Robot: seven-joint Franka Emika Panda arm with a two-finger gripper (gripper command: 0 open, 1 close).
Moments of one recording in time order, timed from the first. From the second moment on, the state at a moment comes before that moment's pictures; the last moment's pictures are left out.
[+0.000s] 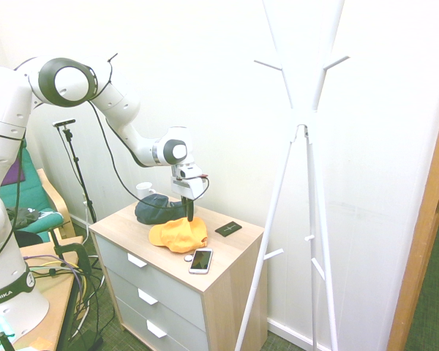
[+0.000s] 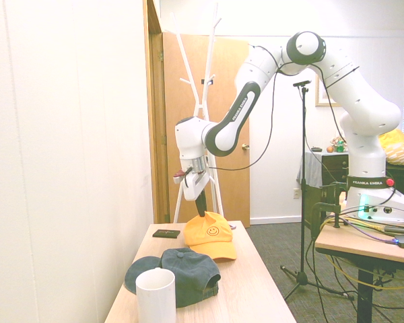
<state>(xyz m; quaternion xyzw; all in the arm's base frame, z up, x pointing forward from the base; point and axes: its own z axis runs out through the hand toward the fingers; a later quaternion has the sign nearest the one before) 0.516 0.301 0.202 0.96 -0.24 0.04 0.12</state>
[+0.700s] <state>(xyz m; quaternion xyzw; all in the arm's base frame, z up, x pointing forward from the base) 0.522 0.236 0.376 0.91 -0.19 0.19 0.31</state>
